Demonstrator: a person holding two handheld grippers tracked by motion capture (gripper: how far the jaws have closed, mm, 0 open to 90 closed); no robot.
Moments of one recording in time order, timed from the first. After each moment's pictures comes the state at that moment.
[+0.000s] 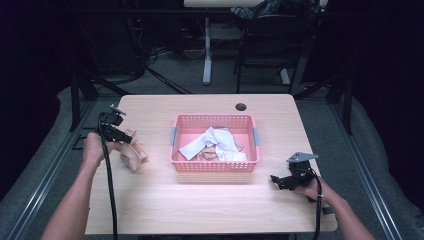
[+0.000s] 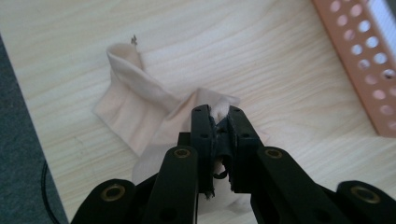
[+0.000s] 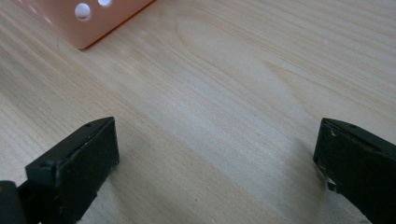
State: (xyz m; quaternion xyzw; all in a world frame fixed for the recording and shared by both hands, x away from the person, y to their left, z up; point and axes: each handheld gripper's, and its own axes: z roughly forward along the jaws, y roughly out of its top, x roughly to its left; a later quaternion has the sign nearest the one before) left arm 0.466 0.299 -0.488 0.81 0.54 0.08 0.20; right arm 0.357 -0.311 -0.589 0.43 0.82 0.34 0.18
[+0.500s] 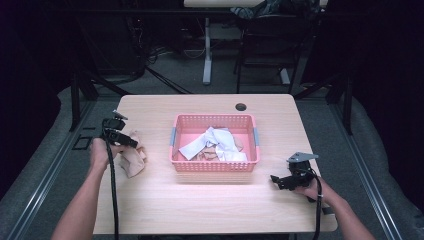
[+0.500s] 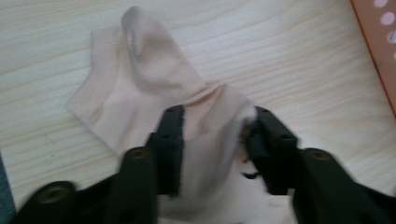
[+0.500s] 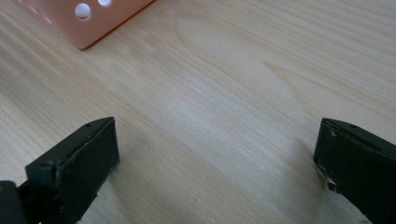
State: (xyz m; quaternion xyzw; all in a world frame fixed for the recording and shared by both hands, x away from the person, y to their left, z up) left arm 0.473 0.303 -0.510 0.79 0.58 0.08 0.20; right arm 0.357 -0.311 -0.589 0.43 0.82 0.34 0.17
